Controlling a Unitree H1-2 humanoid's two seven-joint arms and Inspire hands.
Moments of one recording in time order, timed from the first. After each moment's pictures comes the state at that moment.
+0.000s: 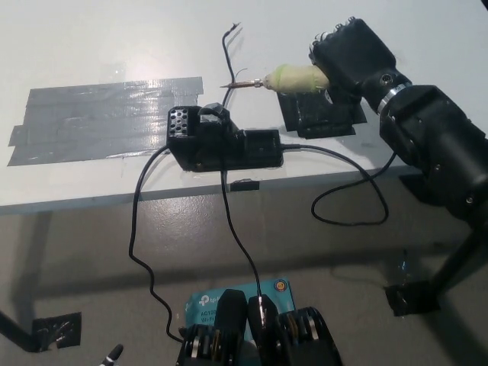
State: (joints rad) left_arm 0.01 0.36 -0.05 0.48 0.02 0.02 -0.38; right_arm -1.05 -0.35 0.60 0.70 -1.08 -0.09 -0.07
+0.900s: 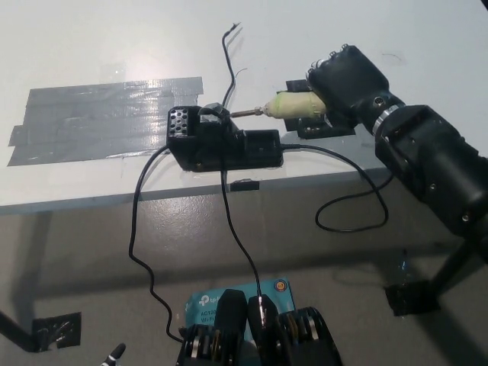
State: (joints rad) left_arm 0.00 0.36 -0.06 0.48 0.03 0.03 -0.38; right_arm -1.01 -0.35 0.63 0.67 -1.11 -0.07 -0.02
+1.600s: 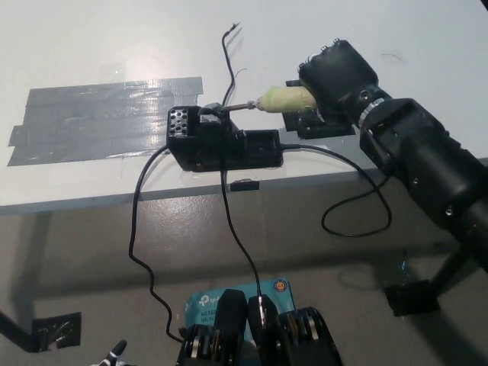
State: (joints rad) left_arm -0.01 0.36 -0.07 0.47 0.03 0.04 -0.38; right_arm -1.05 -0.31 0.68 0.70 -1.13 -0.01 0.02
